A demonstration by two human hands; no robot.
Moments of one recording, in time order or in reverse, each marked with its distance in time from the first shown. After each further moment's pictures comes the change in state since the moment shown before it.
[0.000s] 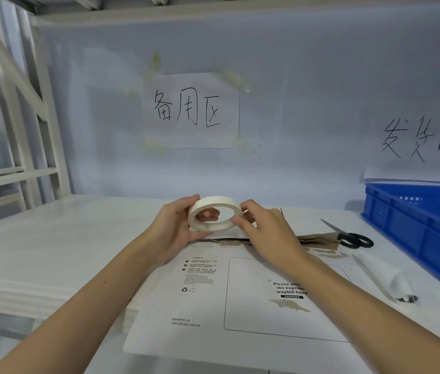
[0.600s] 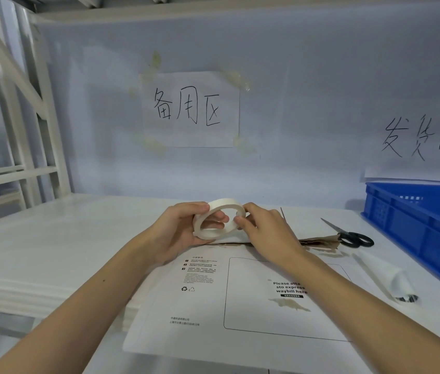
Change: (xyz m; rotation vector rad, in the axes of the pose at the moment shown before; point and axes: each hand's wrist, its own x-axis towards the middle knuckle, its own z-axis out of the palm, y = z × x) left_hand -0.003 0.000 -0.001 0.099 -0.179 -0.047; right_hand 0.004 0.007 0.004 -0.079 -0.048 0.055
